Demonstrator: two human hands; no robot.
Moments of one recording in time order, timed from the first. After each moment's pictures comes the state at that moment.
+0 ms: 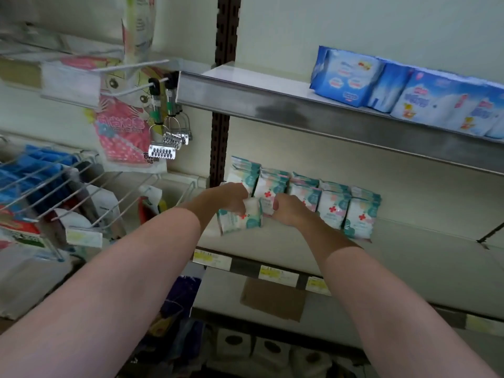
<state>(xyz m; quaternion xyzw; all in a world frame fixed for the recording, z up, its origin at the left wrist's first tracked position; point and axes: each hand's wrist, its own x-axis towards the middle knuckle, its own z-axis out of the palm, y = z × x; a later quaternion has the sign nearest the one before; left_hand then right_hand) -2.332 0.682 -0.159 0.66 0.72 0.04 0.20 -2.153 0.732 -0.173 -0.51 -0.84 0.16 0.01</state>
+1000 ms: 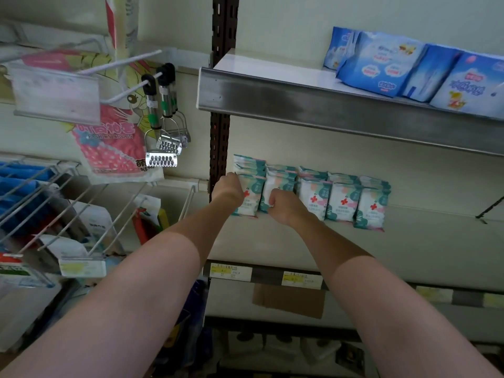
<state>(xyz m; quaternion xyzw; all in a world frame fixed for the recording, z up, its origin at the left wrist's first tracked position) -2.361 0.722 -0.192 0.52 0.82 0.17 0.16 -2.200 0.748 -0.206 -0.56 -0.81 0.14 0.04</state>
